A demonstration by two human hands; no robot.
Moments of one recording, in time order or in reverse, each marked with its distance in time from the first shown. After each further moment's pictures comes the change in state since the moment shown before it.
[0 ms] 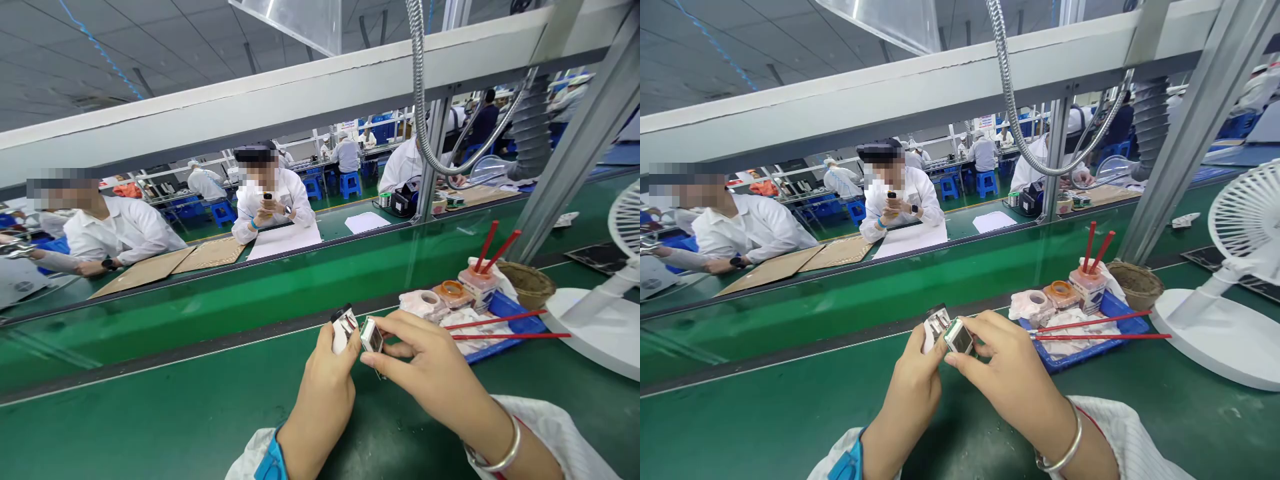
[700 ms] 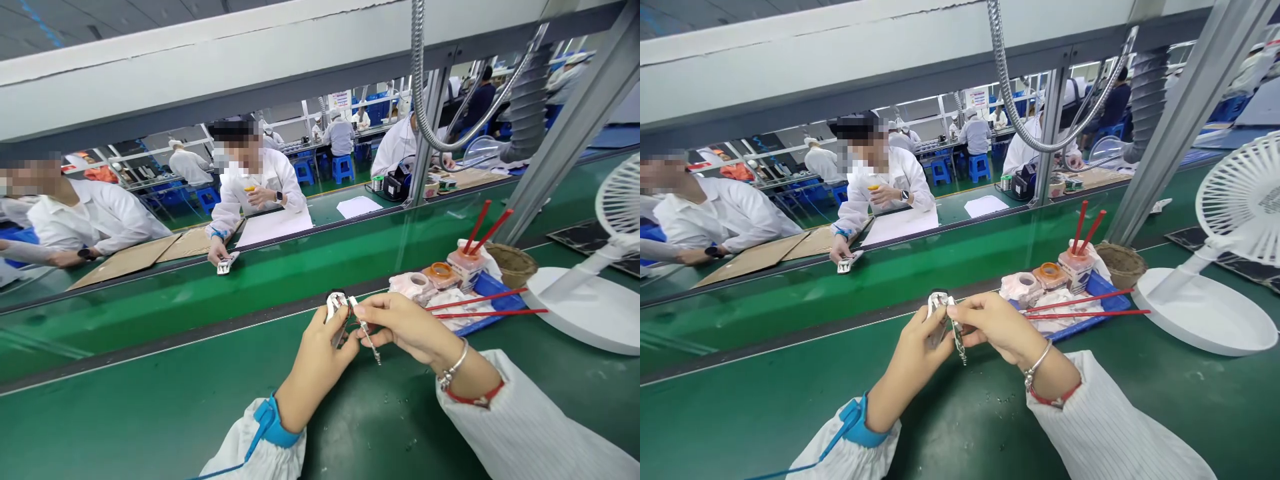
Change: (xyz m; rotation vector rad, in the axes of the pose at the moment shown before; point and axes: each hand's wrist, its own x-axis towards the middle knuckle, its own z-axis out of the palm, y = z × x) left_hand 0.013 -0.011 0.014 -0.235 -0.069 -0.163; right_hand 0.029 0.026 -0.006 0.615 -0.253 0.560
